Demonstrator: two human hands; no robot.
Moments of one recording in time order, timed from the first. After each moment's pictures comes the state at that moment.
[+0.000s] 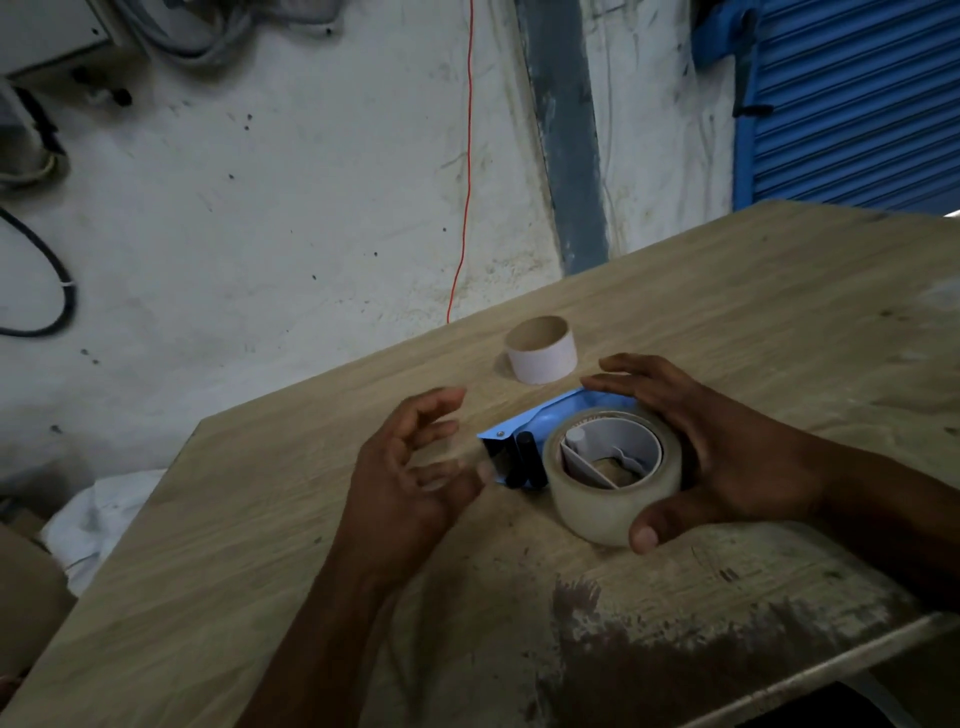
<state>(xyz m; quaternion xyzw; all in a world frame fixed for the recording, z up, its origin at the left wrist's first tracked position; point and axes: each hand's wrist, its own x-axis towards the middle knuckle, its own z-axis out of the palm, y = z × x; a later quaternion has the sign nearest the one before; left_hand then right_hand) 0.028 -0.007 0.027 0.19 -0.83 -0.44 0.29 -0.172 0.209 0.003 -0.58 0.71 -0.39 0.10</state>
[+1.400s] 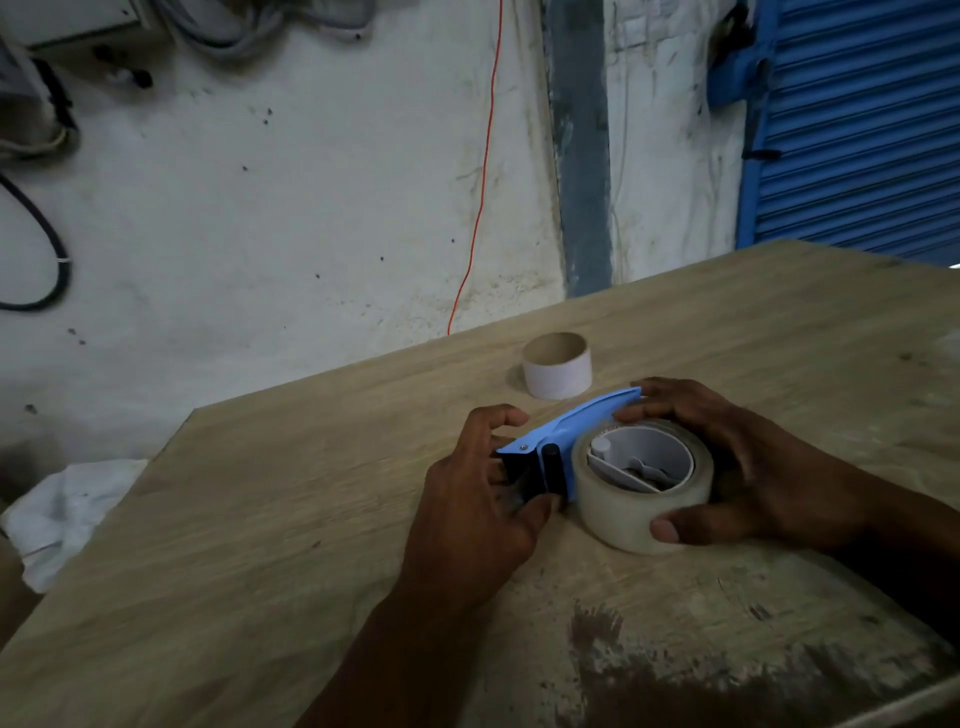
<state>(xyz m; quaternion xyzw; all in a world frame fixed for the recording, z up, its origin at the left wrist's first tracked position) -0.002 0.000 -0.012 0.15 -0.87 -0.36 0.31 -0.179 0.209 -0.002 -0.58 0.69 -0.43 0.05</state>
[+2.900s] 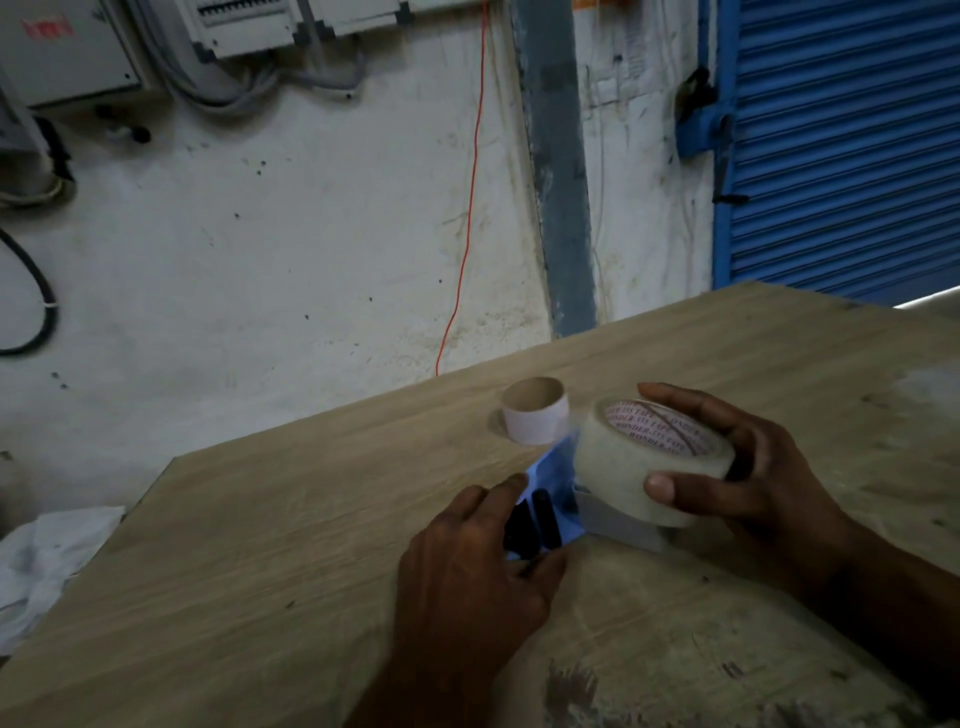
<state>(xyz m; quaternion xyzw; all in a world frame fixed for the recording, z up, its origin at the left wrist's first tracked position) -0.004 0.027 -0.002 0.17 -0.92 -0.09 0.33 -0.171 0.213 0.009 -0.41 0.59 -0.69 0.08</state>
